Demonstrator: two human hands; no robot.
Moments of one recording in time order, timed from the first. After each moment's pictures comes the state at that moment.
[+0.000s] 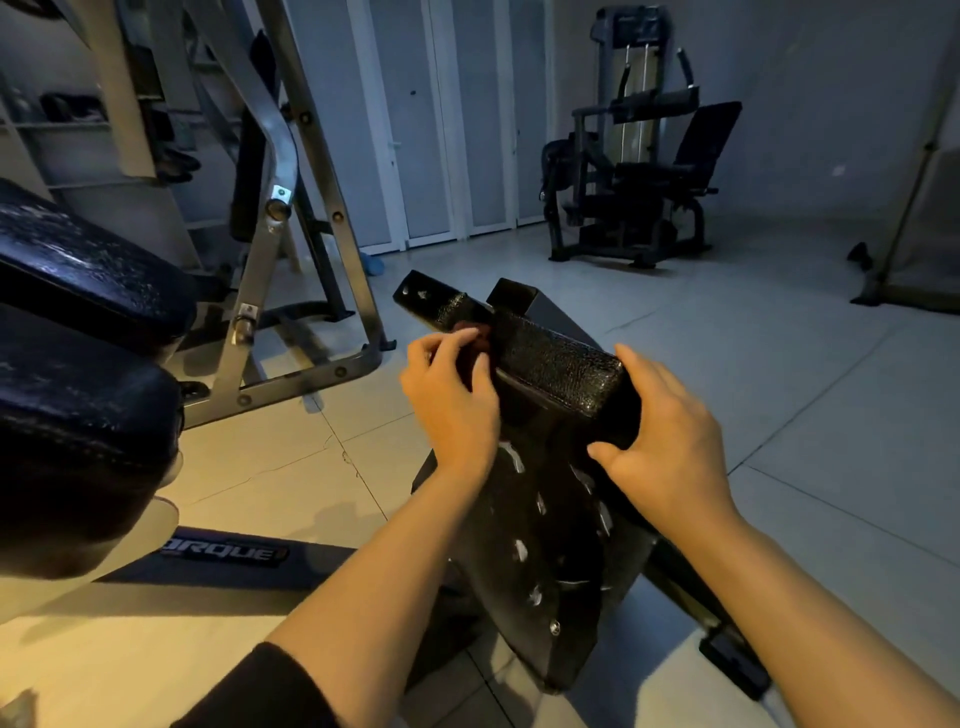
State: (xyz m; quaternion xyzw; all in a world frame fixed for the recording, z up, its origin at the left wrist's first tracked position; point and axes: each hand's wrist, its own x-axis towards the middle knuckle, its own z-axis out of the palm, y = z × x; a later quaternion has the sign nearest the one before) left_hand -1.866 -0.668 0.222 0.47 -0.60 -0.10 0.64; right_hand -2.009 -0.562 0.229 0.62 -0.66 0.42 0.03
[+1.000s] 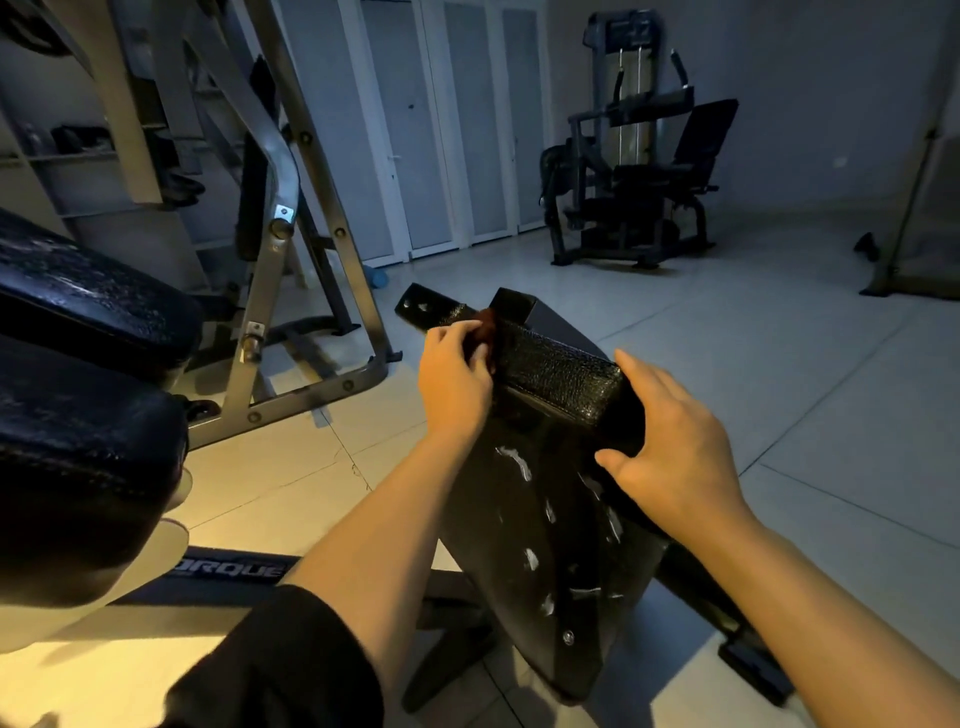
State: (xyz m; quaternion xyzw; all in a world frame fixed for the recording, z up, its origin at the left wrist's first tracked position) left_hand -1.862 -0.705 0.242 0.48 -0.68 -0.06 0.55; right_hand -2.014 -0.558 0.233 0.63 -0.66 0.42 0.02
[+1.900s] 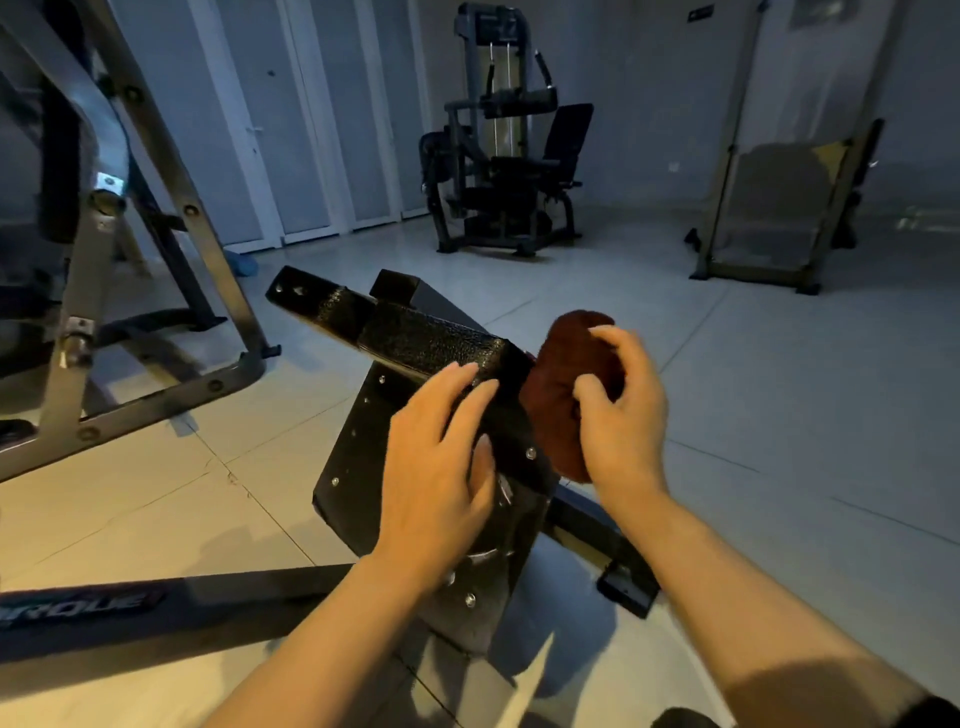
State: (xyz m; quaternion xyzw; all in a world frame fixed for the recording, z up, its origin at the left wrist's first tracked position) left_hand -1.880 -0.588 0.192 0.28 -0.84 0.04 0.47; right_hand -2.026 -0.533 0.227 0.42 -0.58 0.69 -0.03
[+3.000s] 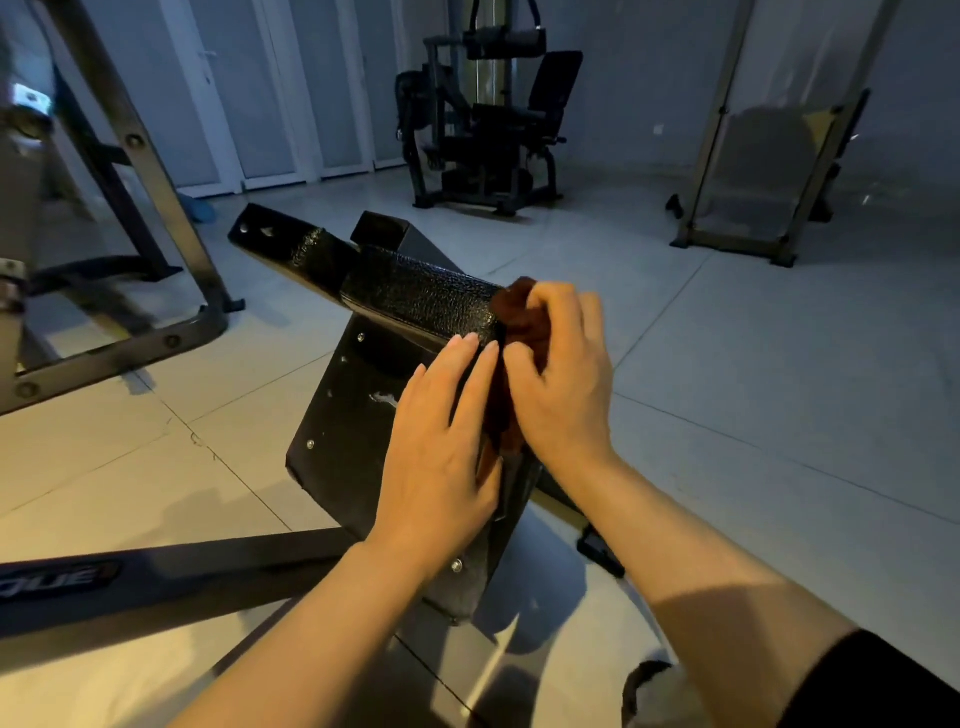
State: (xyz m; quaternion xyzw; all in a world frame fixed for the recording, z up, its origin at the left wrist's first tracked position) left_hand -1.878 -0.593 0.174 0.26 -0.87 0.00 0.41; right_hand -2.004 -0.573 0.213 0.53 -0.60 0.59 0.12
